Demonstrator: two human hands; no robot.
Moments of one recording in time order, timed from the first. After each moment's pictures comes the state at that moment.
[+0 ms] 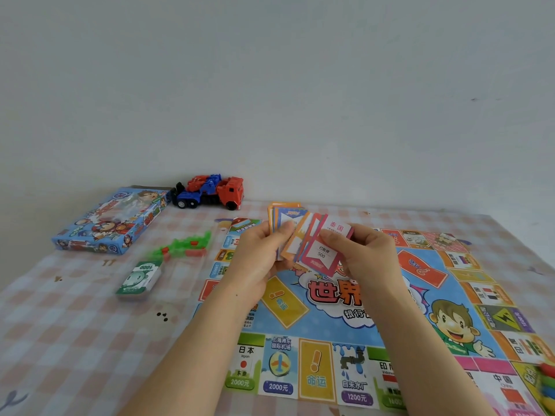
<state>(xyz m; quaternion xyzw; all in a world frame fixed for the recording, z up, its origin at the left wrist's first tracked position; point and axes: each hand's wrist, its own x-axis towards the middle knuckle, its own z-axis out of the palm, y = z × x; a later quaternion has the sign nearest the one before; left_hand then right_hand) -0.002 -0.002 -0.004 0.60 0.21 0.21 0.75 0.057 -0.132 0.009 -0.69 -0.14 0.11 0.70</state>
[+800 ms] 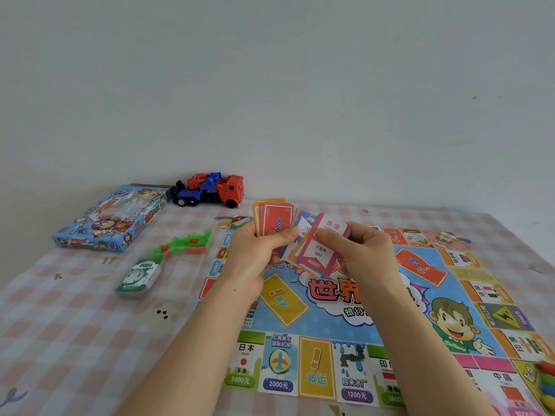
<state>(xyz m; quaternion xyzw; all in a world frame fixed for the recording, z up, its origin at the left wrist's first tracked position) 0.001 0.005 -0.010 0.57 0.23 0.25 0.75 0.056 -0.130 0.009 -0.70 -0.15 0.11 0.69</state>
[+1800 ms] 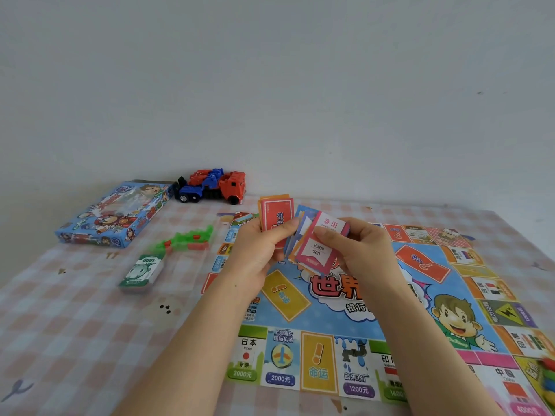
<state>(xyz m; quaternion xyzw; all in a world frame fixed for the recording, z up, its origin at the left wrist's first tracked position) -0.001 0.004 -0.008 0.59 0.23 0.22 0.74 0.057 -0.129 0.007 -0.70 -0.19 0.13 0.68</state>
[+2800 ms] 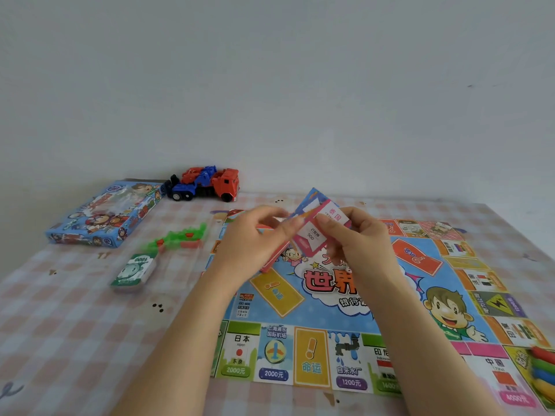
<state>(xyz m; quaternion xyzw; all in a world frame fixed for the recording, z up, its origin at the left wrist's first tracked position) -0.014 0.010 -0.002 0.85 0.16 0.24 0.44 0.067 -0.132 0.000 -0.66 -0.17 0.13 0.72</state>
